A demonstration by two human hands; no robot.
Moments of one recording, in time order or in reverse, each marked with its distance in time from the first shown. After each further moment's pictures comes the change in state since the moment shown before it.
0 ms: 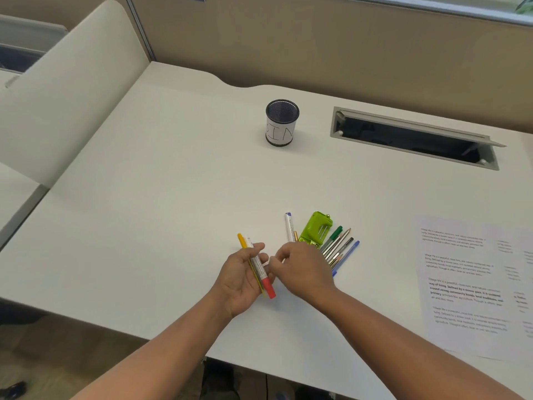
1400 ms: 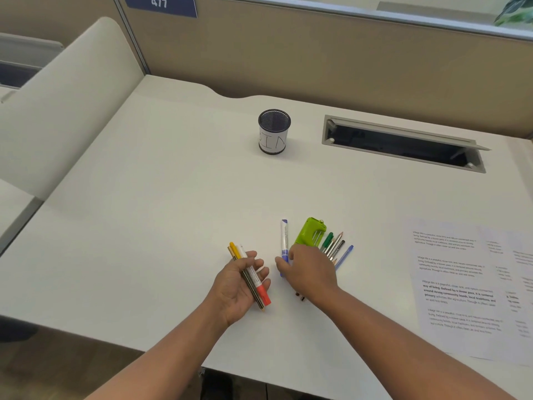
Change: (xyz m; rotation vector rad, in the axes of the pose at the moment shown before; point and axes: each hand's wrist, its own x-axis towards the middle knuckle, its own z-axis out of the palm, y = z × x) left_hand 0.005 -0.003 -0.007 -0.005 0.098 0.015; right_hand 0.017 0.028 0.003 -0.207 0.060 0.041
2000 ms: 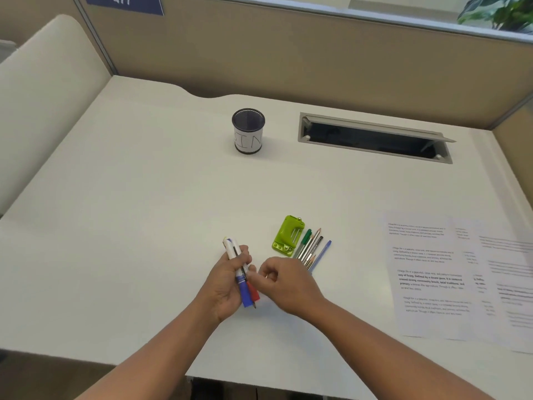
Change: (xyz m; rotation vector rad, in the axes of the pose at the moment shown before) left_hand 0.006 -0.008 0.024 0.073 -0.073 0.039; right_hand -0.036 0.005 -0.014 0.415 -0.119 -0.089
